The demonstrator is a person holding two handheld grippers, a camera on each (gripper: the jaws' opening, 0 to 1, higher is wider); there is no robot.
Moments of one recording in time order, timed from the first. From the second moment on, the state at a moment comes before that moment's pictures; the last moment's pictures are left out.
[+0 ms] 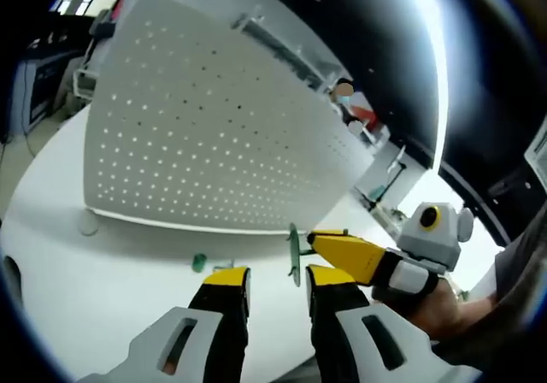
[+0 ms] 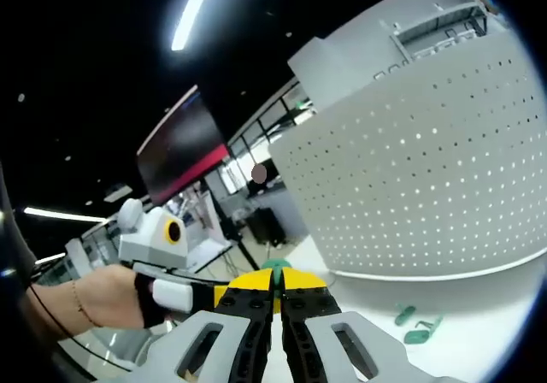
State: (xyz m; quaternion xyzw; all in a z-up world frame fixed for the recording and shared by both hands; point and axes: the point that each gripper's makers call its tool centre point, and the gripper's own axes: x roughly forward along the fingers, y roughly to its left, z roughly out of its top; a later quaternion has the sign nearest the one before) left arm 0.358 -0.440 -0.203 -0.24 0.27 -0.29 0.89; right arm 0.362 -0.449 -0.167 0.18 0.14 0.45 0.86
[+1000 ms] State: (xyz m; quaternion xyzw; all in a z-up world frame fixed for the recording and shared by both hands) left arm 0.353 -0.454 -0.189 -0.21 0.24 -0.33 0.89; right arm 0.352 -0.449 -0.156 0.14 0.11 0.45 0.87
